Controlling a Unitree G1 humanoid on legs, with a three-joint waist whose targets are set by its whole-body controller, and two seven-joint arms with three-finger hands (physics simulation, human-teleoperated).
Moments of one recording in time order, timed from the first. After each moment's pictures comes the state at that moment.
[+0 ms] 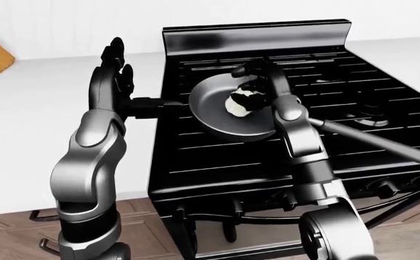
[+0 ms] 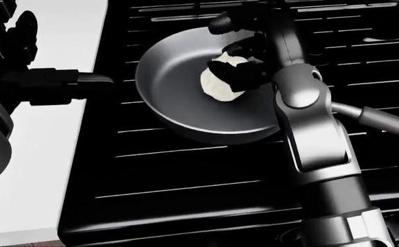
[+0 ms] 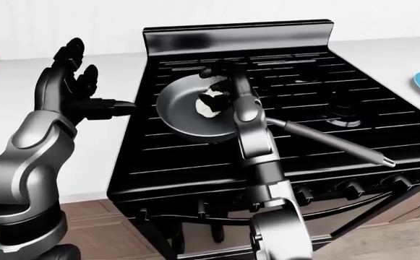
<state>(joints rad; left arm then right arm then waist) -0.67 0.25 0.17 -0.36 -0.19 0.89 0.11 -0.90 -0.12 -0.04 0.43 -0.23 0.36 0.01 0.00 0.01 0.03</state>
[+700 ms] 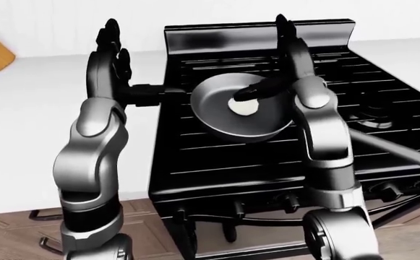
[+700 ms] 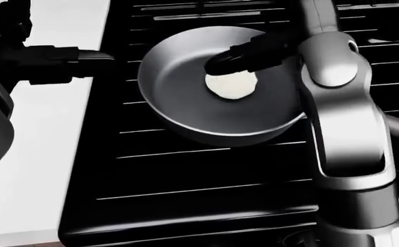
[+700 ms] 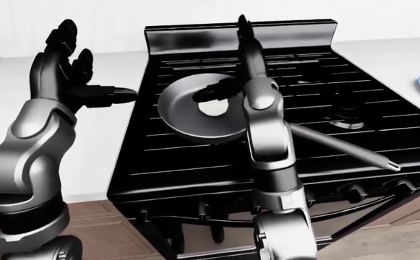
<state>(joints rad) -0.74 0.25 0.16 -0.31 -0.17 0.82 0.14 -0.91 -0.15 -0.04 0.03 -0.26 0.68 0.08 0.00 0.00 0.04</state>
